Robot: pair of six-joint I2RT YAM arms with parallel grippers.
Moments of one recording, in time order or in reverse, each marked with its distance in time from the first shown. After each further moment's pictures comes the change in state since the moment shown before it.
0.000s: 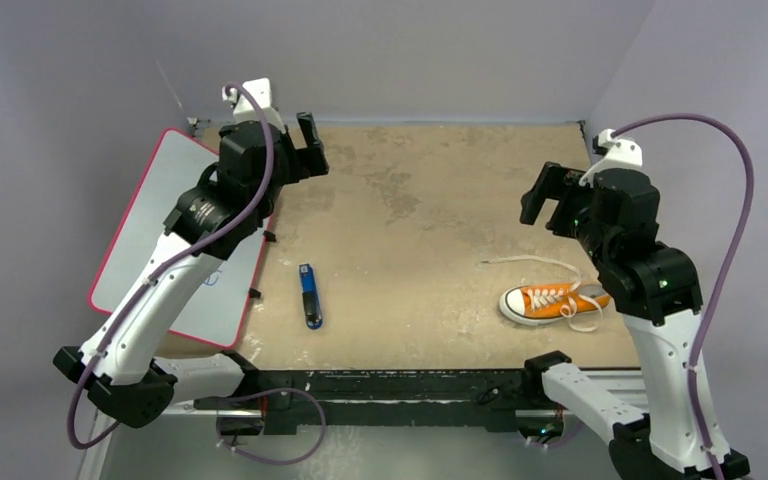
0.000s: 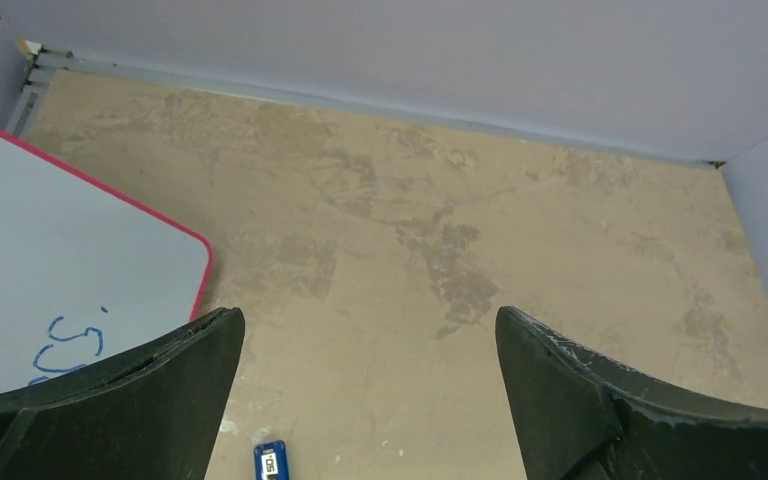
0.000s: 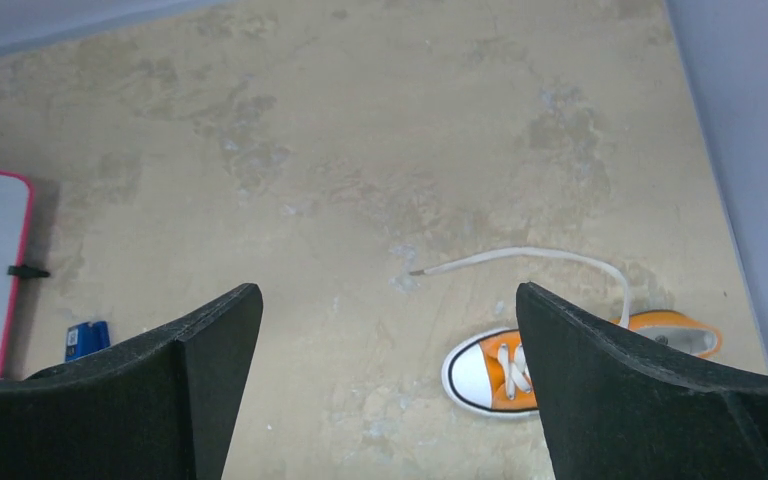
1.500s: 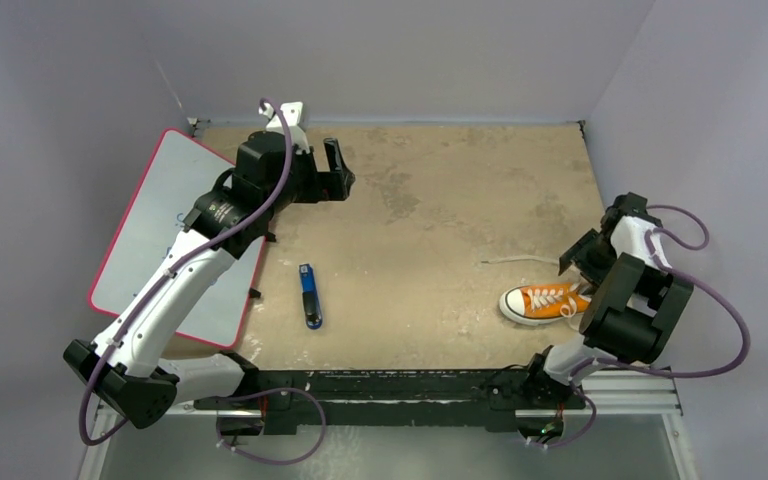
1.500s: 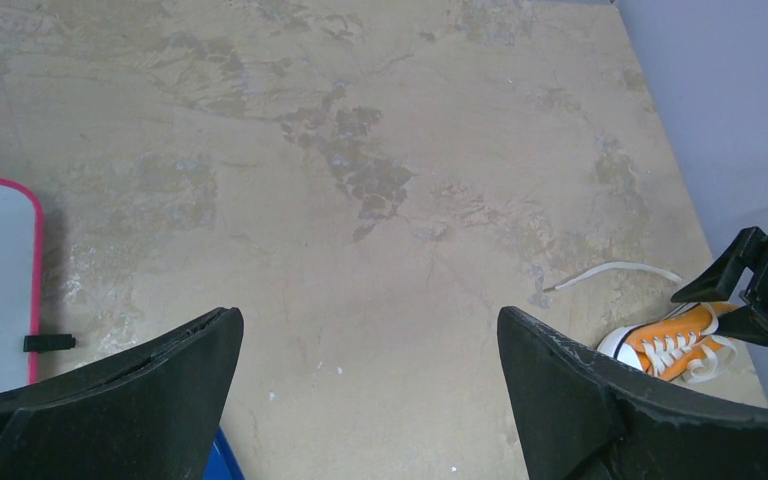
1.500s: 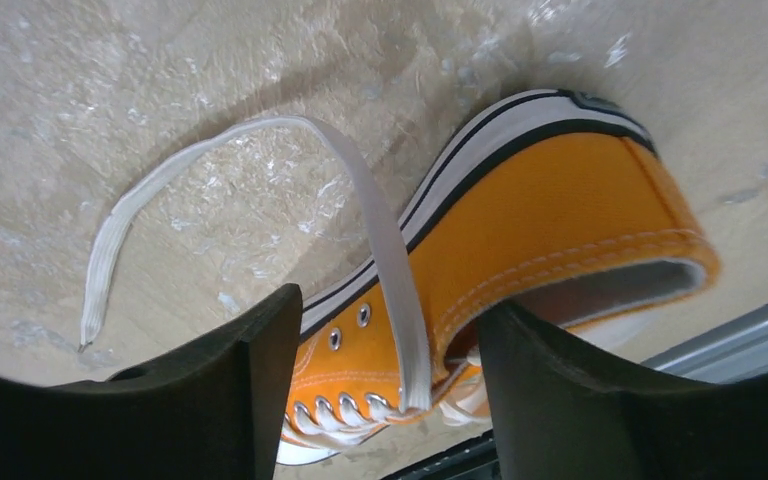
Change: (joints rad) left arm 0.070 0.013 -0.169 0.062 0.436 -0.028; right arm -0.783 0.624 -0.459 0.126 -0.209 0.066
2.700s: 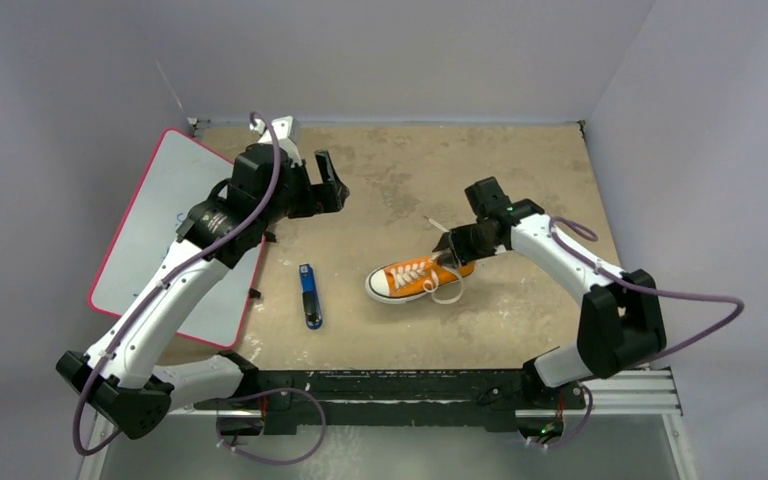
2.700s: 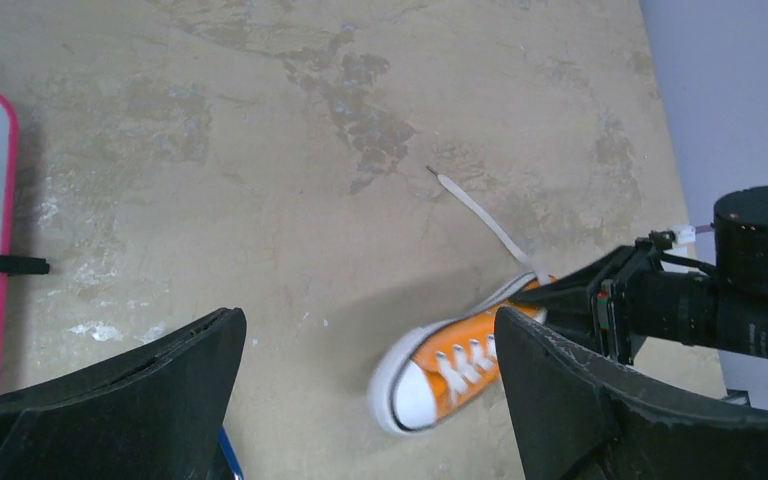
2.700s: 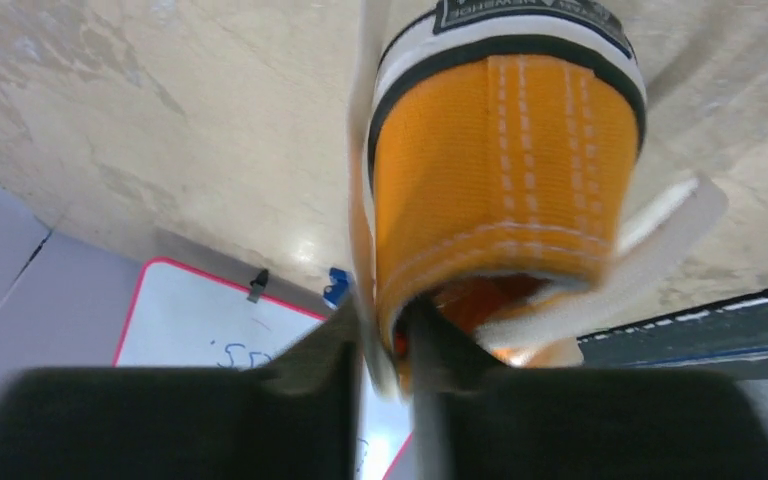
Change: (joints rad) left arm -0.001 -0.045 -0.051 -0.073 0.006 -0.110; right arm 0.893 -0.126 -0.031 0.091 -0.240 1.336
